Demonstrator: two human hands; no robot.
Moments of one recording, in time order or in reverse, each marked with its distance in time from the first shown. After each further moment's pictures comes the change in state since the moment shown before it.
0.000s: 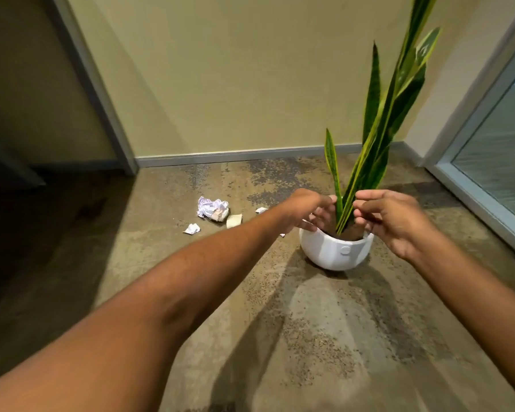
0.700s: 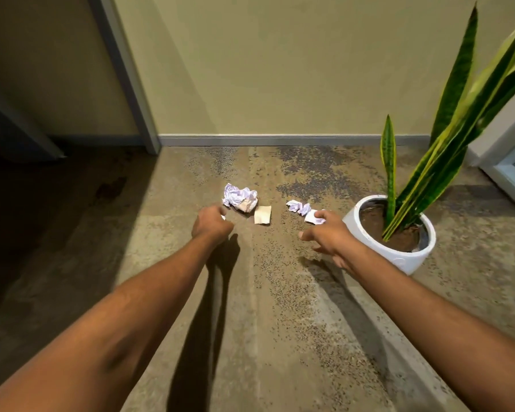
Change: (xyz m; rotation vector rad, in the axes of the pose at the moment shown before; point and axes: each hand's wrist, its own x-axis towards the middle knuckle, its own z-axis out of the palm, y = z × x) left_hand -0.034 -0.173 -0.214 0.474 0.772 -0.239; right_hand 0.071 0.125 0.158 -0.517 -0.174 0.143
